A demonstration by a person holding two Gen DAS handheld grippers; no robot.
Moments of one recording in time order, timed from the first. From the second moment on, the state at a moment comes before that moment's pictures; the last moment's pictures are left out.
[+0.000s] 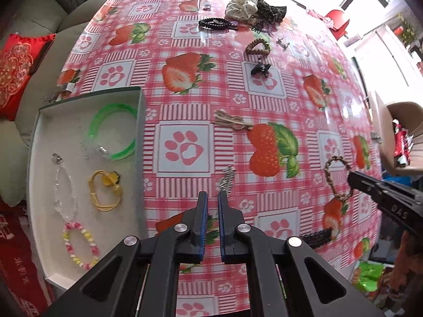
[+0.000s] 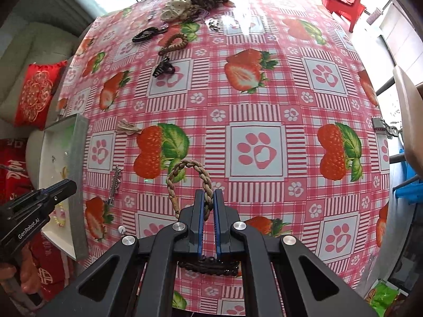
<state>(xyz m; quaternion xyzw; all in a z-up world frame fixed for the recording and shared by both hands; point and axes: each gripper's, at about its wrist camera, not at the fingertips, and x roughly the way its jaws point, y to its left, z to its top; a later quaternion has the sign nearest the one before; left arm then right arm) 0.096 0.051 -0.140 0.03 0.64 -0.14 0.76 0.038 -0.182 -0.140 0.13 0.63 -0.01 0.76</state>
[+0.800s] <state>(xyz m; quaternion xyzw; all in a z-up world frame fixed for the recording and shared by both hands) 0.099 0.002 -0.217 0.13 0.68 -0.14 0.71 0.020 -0.189 -0.138 0.15 0.64 -0.01 0.75</state>
